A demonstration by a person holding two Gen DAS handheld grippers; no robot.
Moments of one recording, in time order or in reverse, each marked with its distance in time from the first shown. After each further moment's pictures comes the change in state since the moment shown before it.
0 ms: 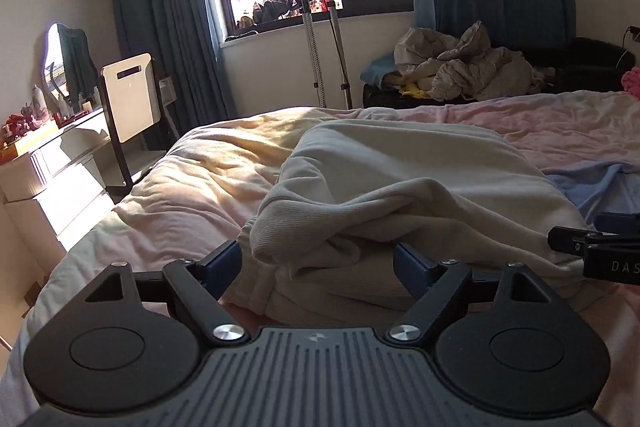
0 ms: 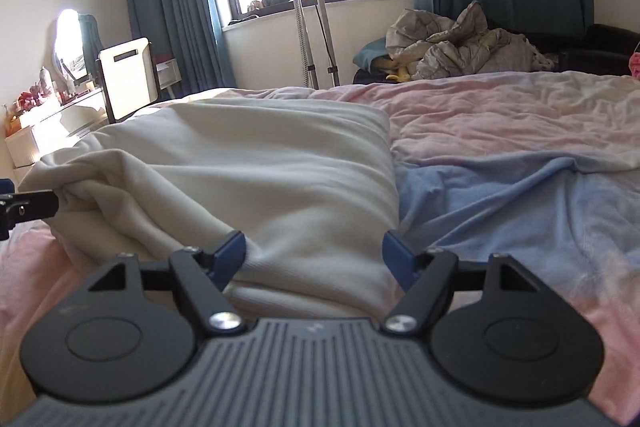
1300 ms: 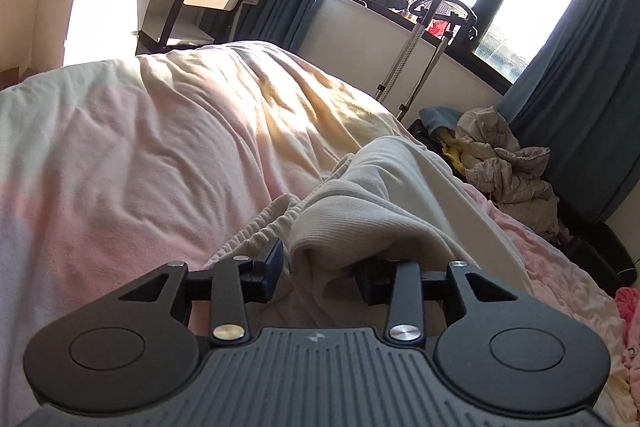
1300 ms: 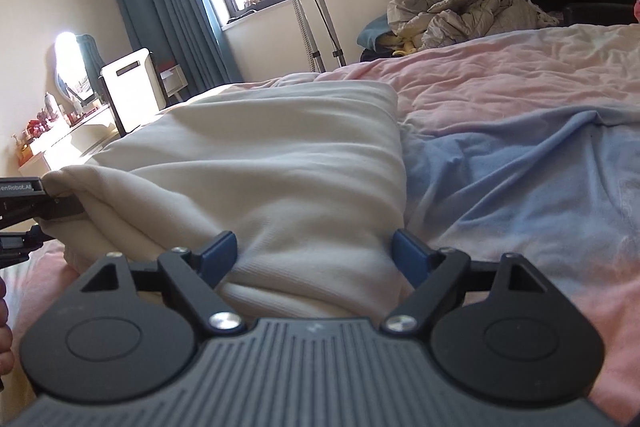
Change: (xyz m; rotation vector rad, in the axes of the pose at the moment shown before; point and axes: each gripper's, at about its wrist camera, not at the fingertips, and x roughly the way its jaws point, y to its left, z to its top) left arm 0.053 0.079 -0.013 -0.747 0.089 -0.089; right arm 0.020 -0.015 -0.003 0.144 0.067 0.079
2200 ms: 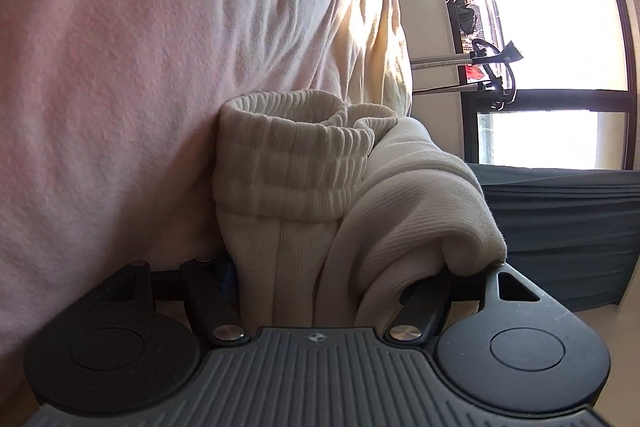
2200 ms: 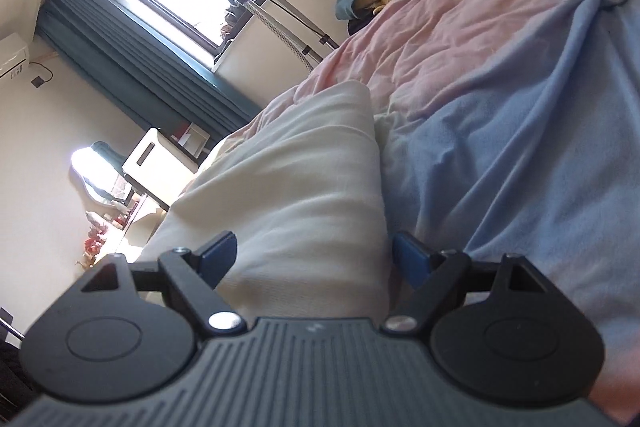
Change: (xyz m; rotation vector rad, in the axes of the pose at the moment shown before) left arm 0.061 0.080 -0.037 -0.732 0.254 -0.320; right arm 0.048 -0.077 0.042 0.481 0.074 0.225
